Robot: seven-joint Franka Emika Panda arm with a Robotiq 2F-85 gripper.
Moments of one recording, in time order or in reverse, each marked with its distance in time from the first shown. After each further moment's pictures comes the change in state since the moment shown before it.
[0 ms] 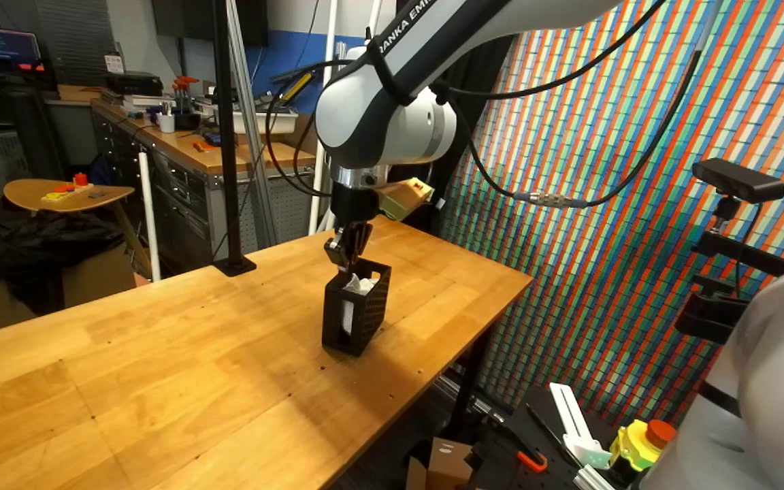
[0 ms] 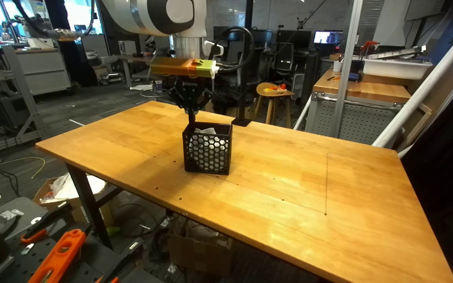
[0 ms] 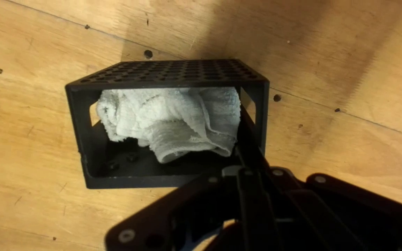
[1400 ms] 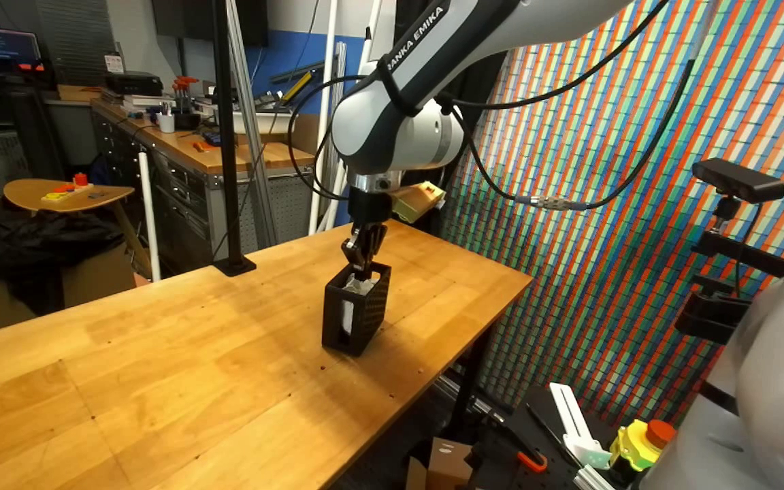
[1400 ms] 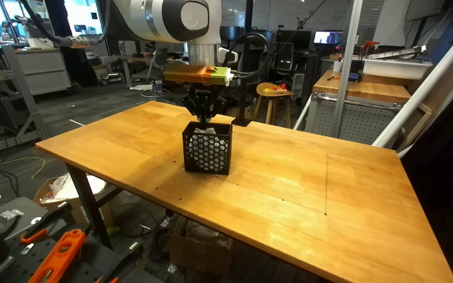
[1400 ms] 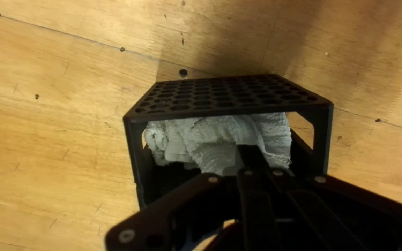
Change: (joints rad) arm -0.021 0.044 -0.055 0.023 -0.019 0.009 -0.014
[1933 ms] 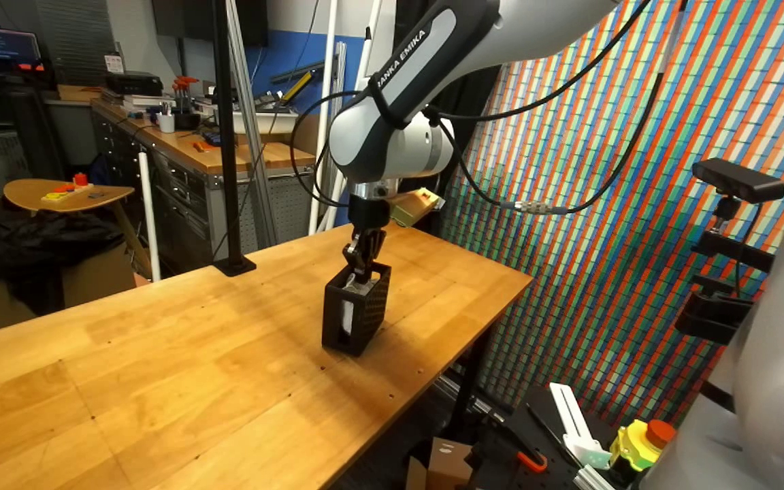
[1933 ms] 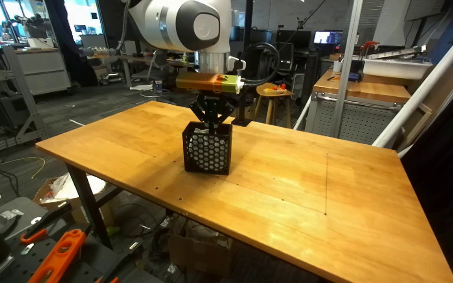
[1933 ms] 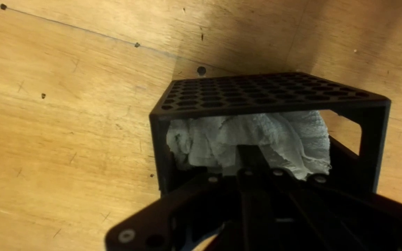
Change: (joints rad) arm -0.027 0.088 -0.001 0.065 0.000 0.000 -0.032
